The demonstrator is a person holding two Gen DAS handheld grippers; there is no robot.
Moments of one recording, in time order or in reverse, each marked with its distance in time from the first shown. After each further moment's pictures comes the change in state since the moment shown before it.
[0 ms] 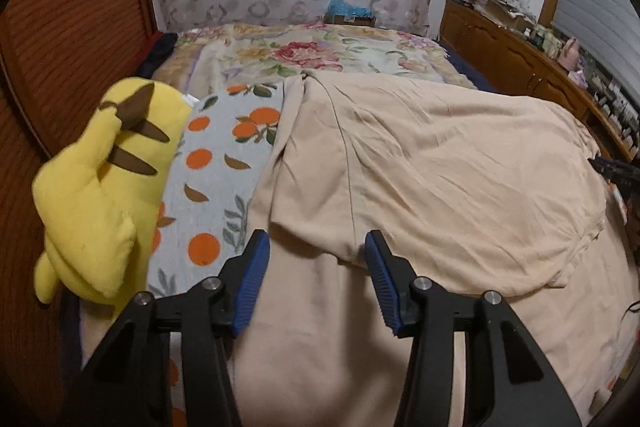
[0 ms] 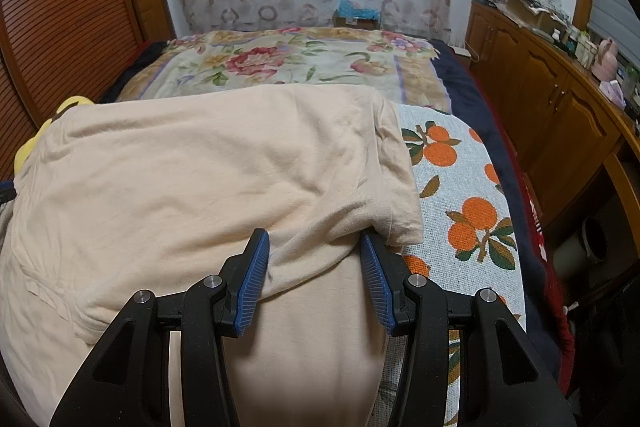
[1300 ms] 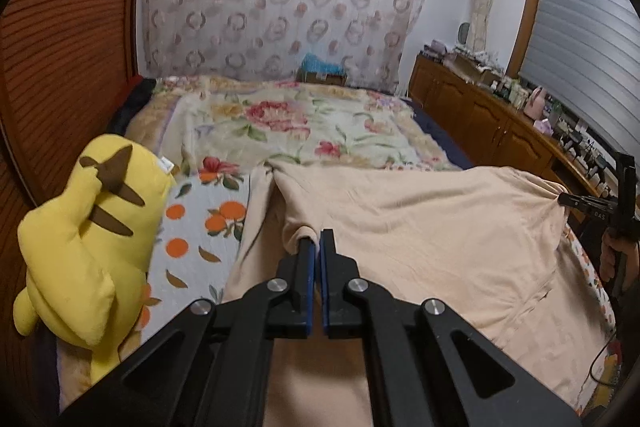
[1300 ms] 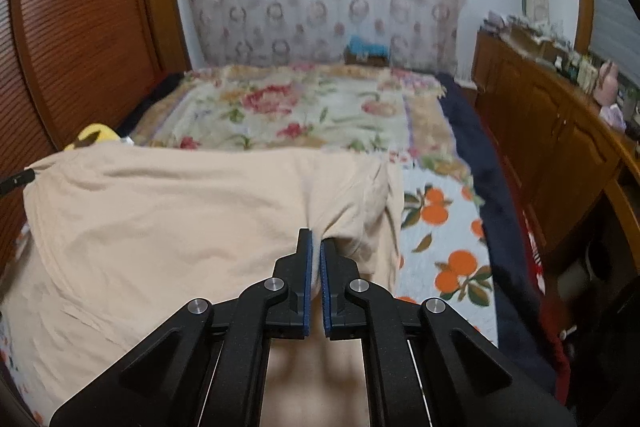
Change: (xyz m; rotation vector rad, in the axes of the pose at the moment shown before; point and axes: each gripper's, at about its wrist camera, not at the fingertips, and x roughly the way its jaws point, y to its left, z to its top) left arm -0.043 -0.005 0.041 -0.007 -0.216 -0.120; right arm -0.048 0.009 0.027 -0.023 -0.135 0.039
